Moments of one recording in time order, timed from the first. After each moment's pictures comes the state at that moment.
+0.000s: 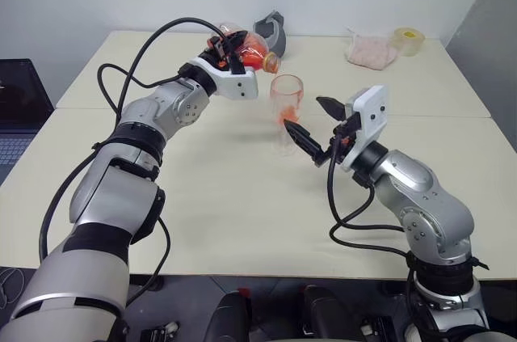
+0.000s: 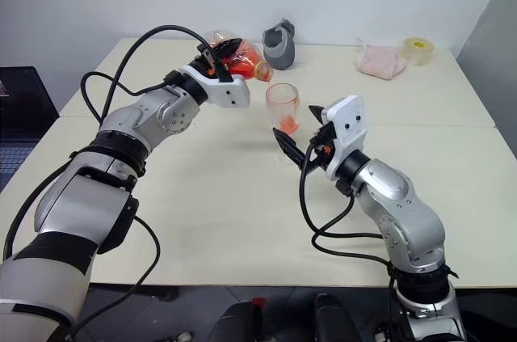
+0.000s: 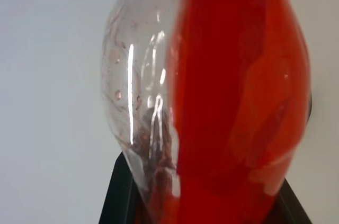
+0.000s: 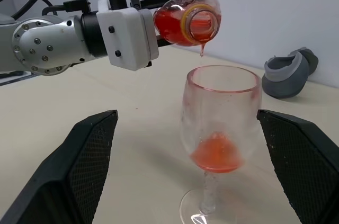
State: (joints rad) left arm -1.28 0.54 -0.47 1.15 0.77 -0.65 0.23; right arm -0.45 -0.29 0.08 -0.55 0.41 0.71 0.31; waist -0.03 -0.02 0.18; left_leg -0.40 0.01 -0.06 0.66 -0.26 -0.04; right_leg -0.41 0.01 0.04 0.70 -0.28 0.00
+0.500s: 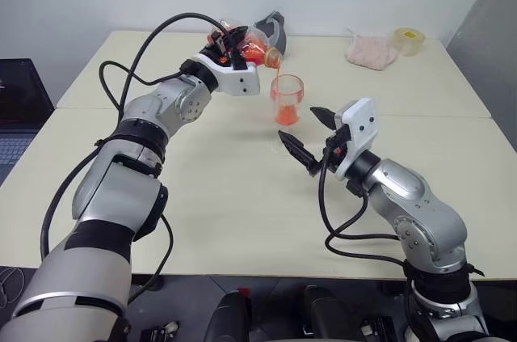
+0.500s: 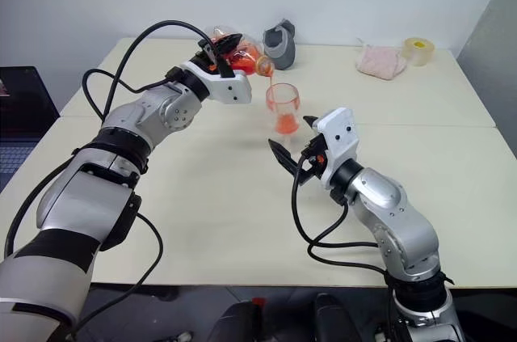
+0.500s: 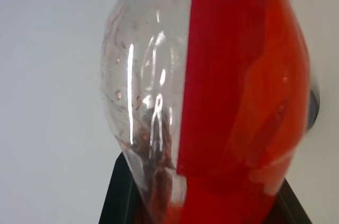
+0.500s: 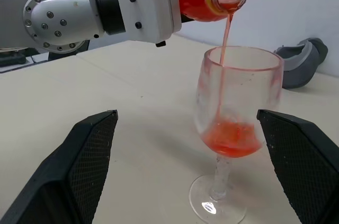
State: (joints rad) left arm -1.30 0.52 -0.47 1.18 0.77 -0.63 0.24; right arm -0.41 -0.28 0.13 -0.57 0.37 0.70 0.31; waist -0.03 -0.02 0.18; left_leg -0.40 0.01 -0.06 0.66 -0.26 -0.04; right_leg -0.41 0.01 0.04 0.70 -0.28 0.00
